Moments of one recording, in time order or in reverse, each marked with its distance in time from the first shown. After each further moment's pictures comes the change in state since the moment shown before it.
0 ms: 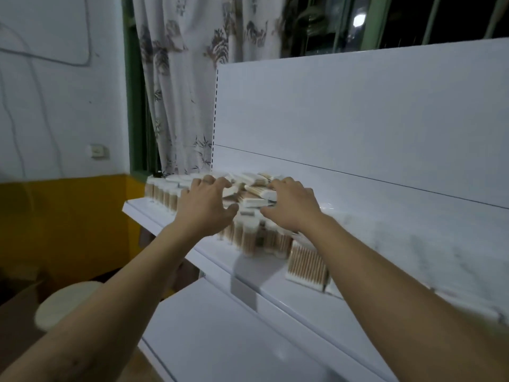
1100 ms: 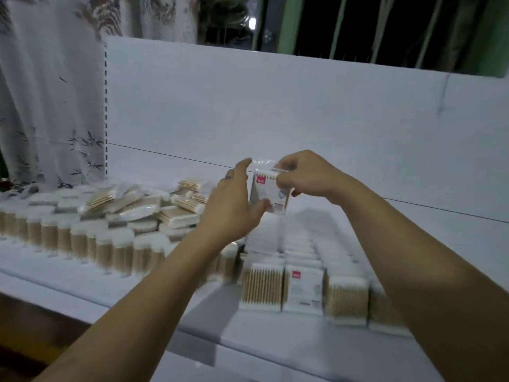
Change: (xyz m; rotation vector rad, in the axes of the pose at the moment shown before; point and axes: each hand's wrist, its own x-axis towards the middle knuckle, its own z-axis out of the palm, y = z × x) left_hand 0.082 0.070 0.045 -0.688 -0.031 0.386; right_hand 0.032 0.043 -0.082 0.330 0.083 0.337
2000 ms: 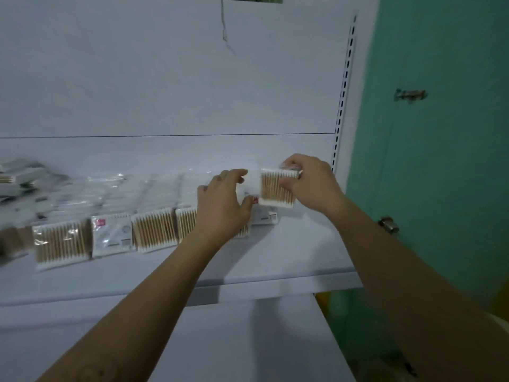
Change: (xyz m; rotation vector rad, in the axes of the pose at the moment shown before) left_hand -0.114 0.251 0.225 -0.014 -0.227 0.227; right_hand -0.282 0.258 -0.143 -0.112 0.483 0.340
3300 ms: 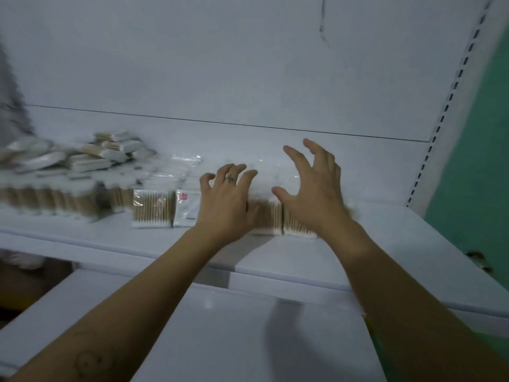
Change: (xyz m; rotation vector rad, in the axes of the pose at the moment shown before) left_hand -0.037 -0.080 -0.041 0.499 0.098 0.015; right_hand -0.016 -0.063 0.084 -0.189 0.023 -0.325
